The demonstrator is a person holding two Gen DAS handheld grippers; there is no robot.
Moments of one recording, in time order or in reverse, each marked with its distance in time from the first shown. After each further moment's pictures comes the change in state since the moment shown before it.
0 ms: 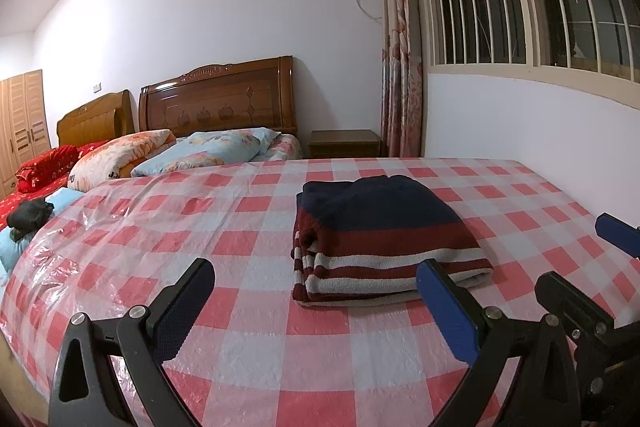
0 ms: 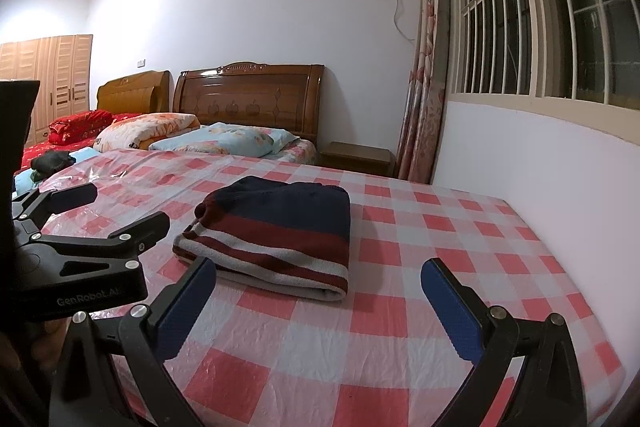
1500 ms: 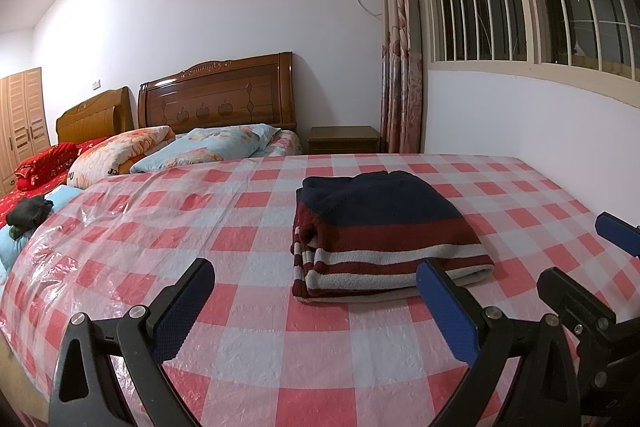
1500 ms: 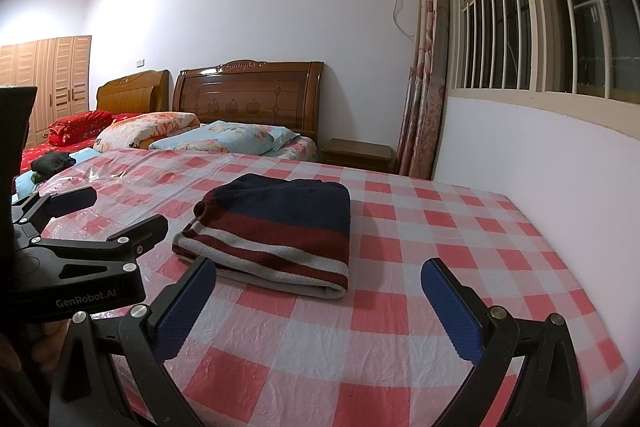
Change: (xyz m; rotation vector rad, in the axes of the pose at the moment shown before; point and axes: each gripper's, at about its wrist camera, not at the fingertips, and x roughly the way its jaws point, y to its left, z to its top) left arm -0.001 0.000 -0.004 -0.003 0.007 -0.004; right arm -0.001 0.000 0.000 0.004 0.004 0.000
